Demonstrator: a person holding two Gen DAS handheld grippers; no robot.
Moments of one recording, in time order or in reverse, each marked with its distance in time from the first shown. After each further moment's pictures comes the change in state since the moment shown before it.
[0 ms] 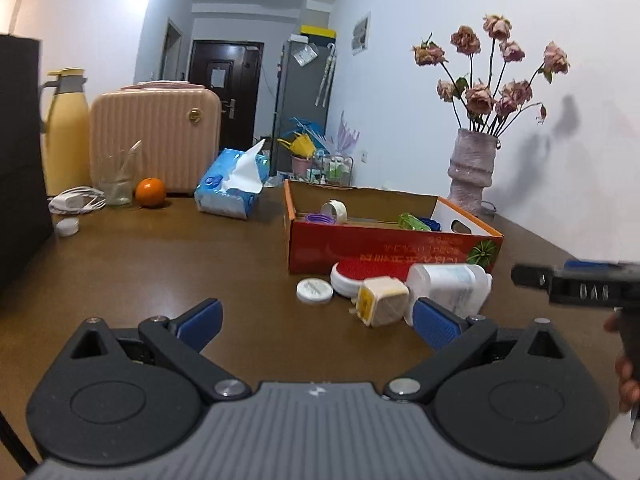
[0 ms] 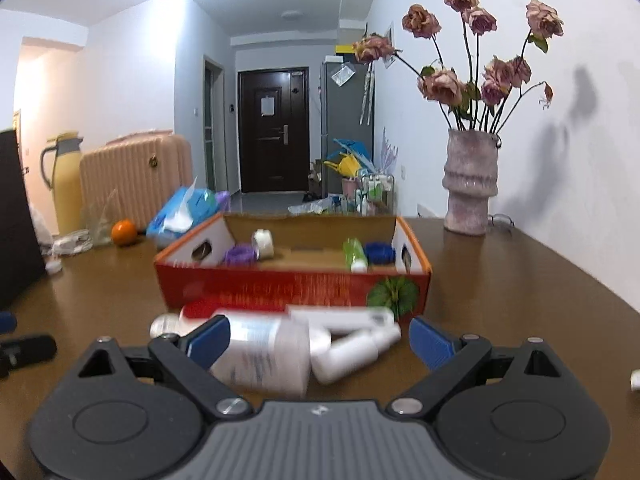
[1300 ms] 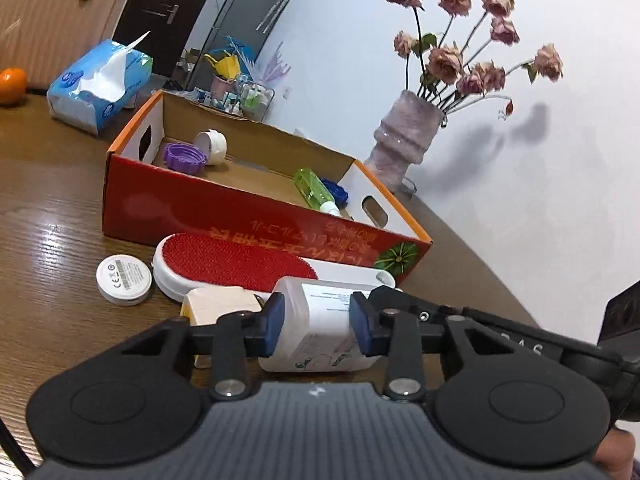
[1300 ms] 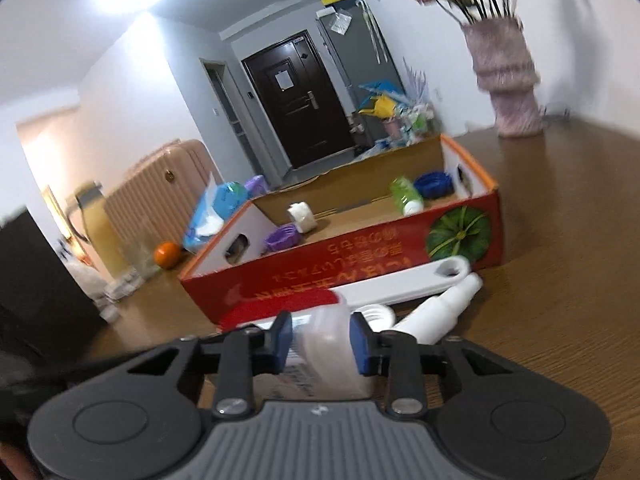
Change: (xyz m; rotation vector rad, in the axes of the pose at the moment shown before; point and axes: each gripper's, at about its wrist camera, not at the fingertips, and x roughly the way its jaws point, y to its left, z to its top) left arm 0.156 -0.053 0.032 -0.220 0.213 -0.341; right arm 0.099 -0.046 0.011 0.380 0.142 0.271
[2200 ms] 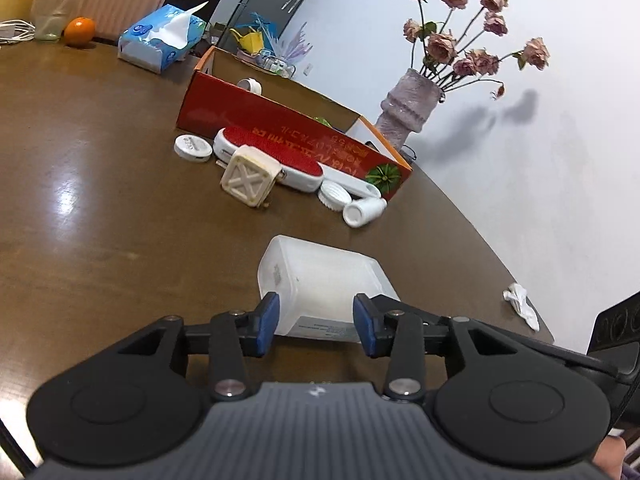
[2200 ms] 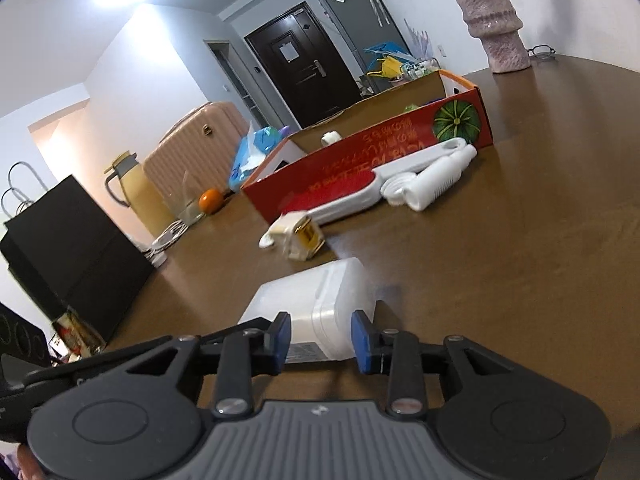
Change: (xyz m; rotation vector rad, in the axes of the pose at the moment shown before) left arm -0.115 -0.013 -0.092 -0.080 0.063 0.028; right arm -0.100 0.038 -0.101 0.024 0.101 0.045
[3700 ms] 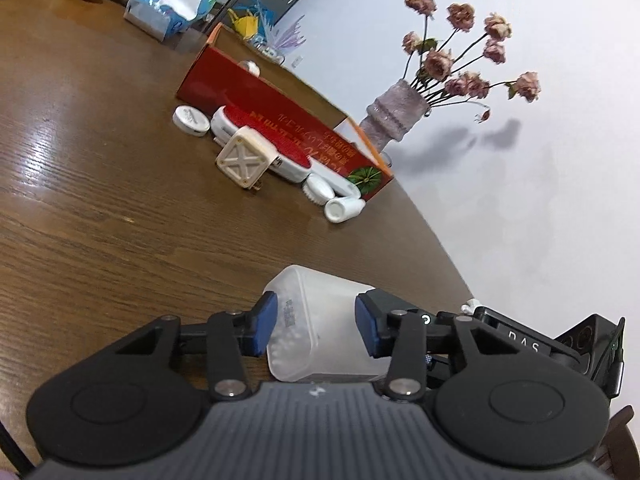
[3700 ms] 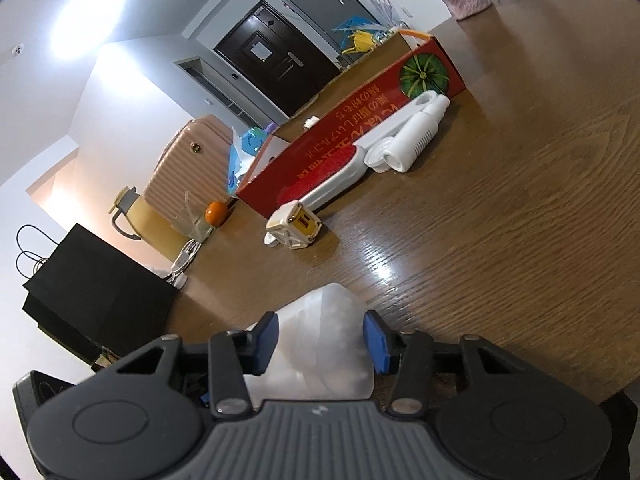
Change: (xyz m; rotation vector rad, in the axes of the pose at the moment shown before) left arm -0.004 0.025 -0.005 -0.141 0.004 -0.141; right arm 0.005 -0.021 -0.001 0.237 0.019 0.083
